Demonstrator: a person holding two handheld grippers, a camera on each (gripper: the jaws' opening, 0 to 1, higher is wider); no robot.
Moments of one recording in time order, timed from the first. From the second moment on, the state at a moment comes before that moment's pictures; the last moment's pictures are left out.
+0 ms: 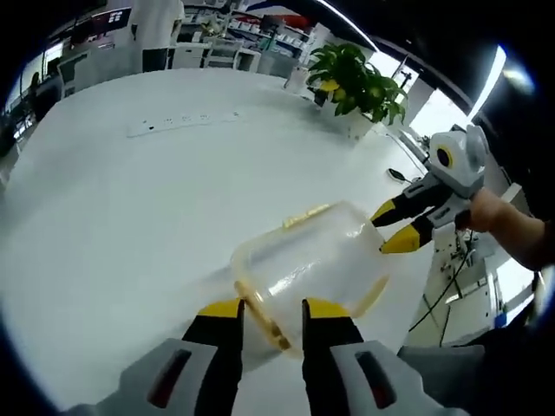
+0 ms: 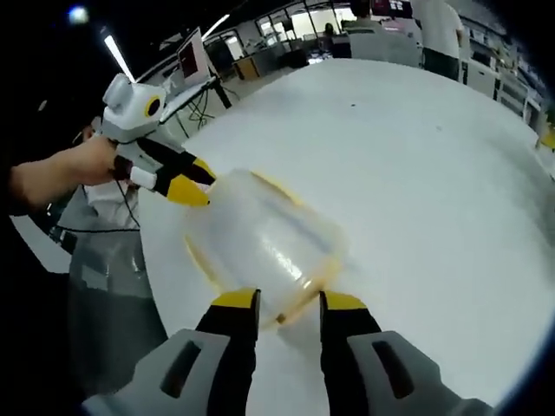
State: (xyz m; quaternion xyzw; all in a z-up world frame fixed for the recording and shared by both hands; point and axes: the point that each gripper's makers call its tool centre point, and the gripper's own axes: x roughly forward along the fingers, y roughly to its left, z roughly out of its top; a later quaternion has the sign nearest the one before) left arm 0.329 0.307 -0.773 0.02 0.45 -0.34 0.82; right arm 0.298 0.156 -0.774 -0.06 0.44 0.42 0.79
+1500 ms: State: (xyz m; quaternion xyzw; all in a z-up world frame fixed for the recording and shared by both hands) left arm 0.305 0.238 -0.756 0.24 0.31 -0.52 0.75; right arm 0.318 0.230 -0.759 -0.20 0.33 0.56 0.73
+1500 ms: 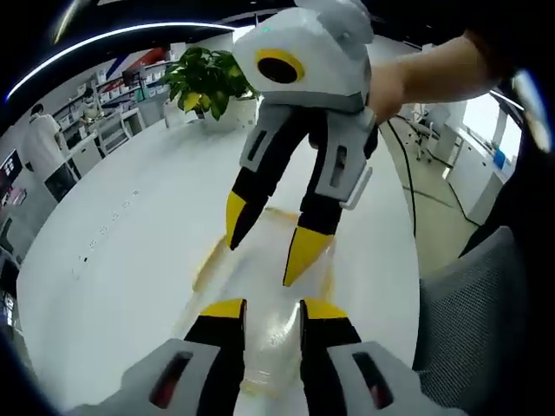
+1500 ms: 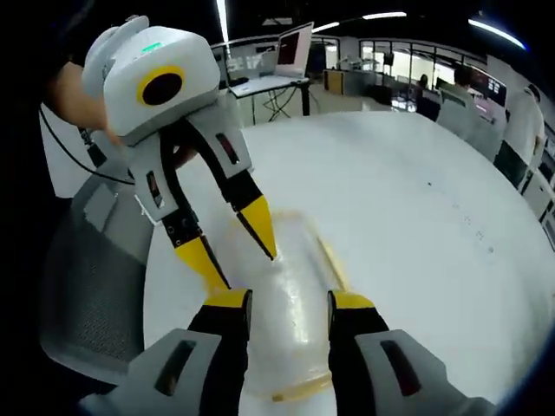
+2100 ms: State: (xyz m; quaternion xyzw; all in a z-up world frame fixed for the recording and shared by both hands) left arm 0.292 0.232 -0.754 0.25 0.30 -0.53 0.75; right arm 0.325 0.236 -0.756 -0.20 0.33 0.57 0.72
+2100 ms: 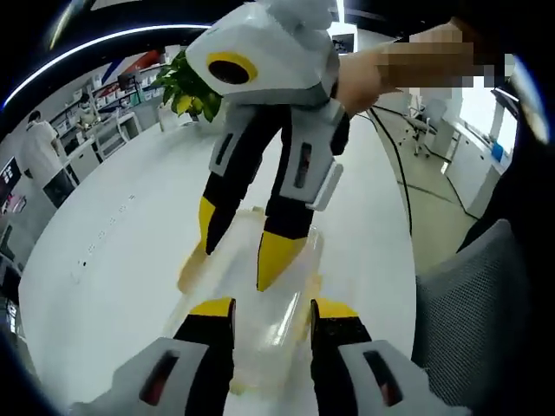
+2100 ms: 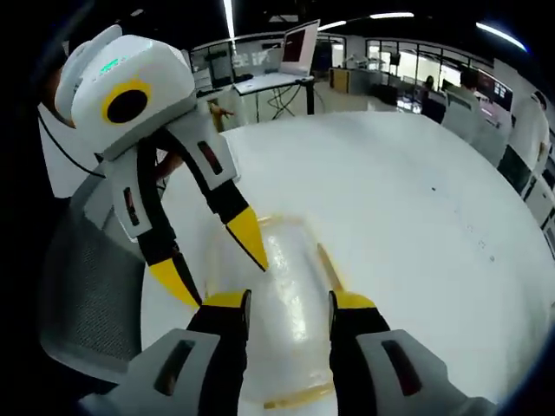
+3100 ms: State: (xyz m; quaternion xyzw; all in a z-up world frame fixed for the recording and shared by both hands) left arm 0.287 0.223 -0.773 0.35 0.27 -0.53 0.72; right arm 0.340 0.234 -0.778 -0.31 0.43 0.61 0.59
